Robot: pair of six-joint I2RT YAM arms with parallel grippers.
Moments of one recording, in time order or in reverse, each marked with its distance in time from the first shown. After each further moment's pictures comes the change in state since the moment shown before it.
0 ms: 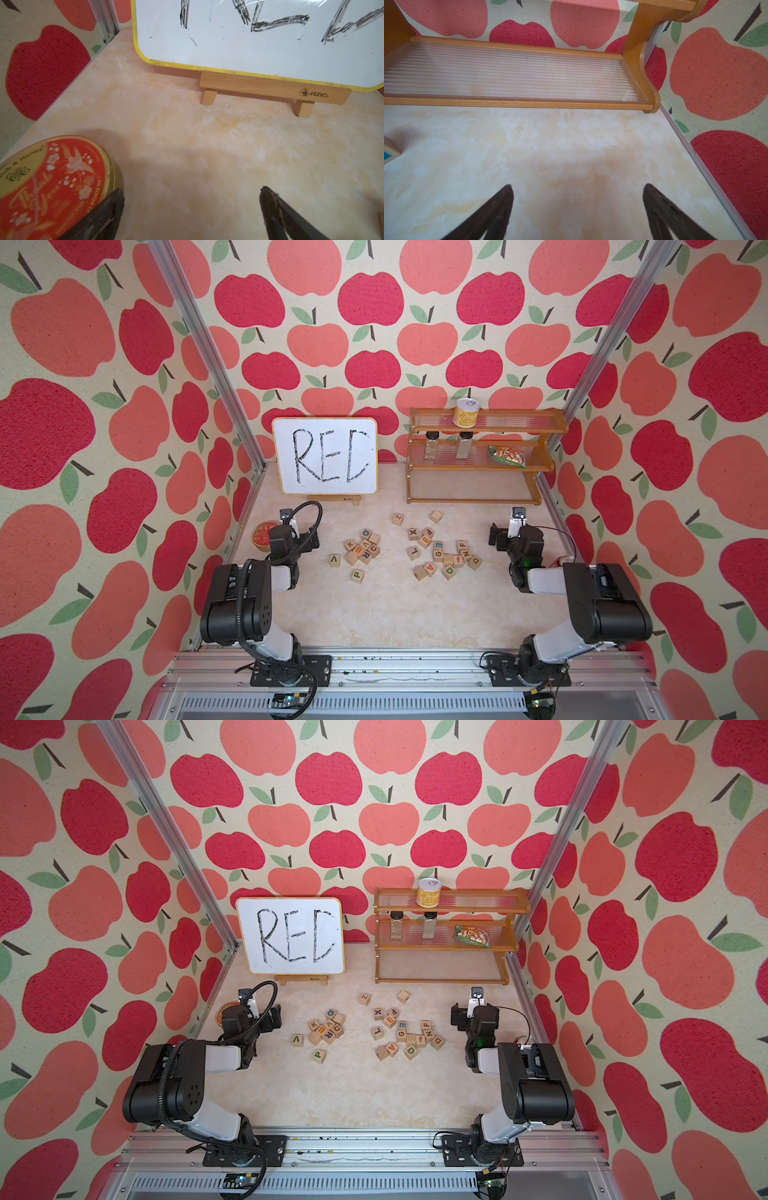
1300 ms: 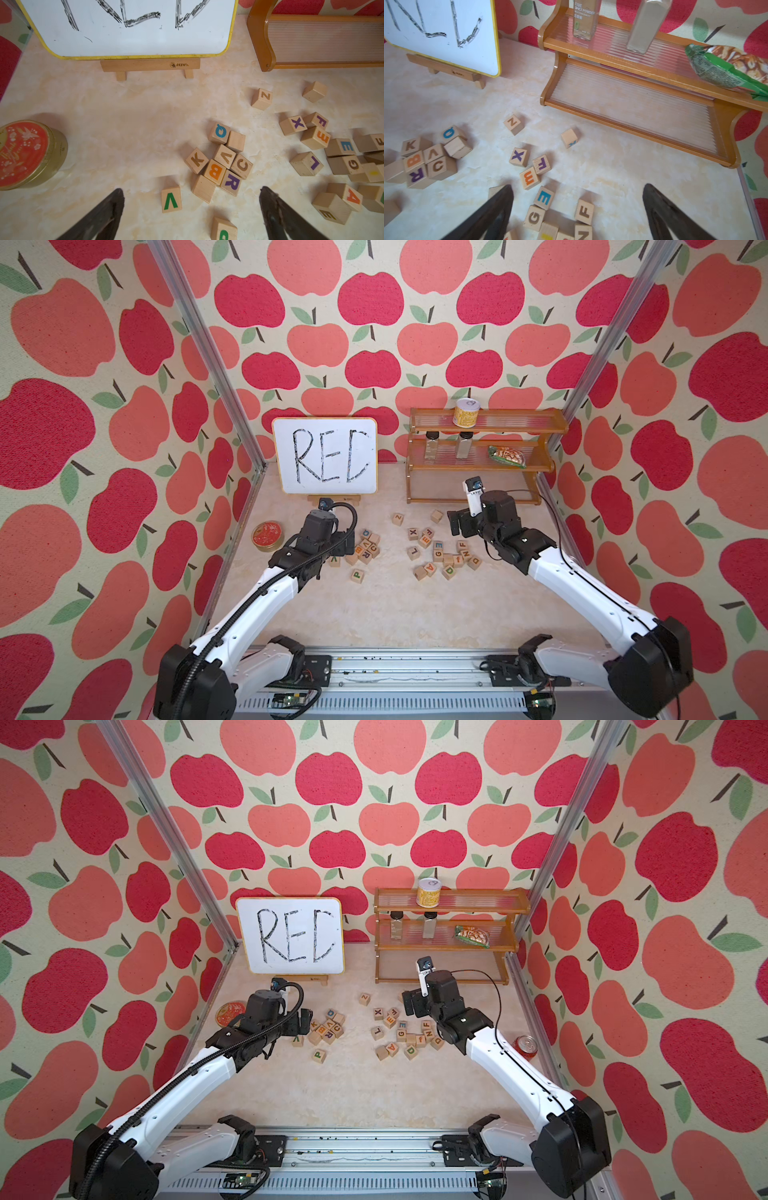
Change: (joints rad) left arm -0.552 -0.509 0.364 -1.162 -0.238 -0.242; right arm 0.534 -0.341 0.606 -1.167 0.074 0.148
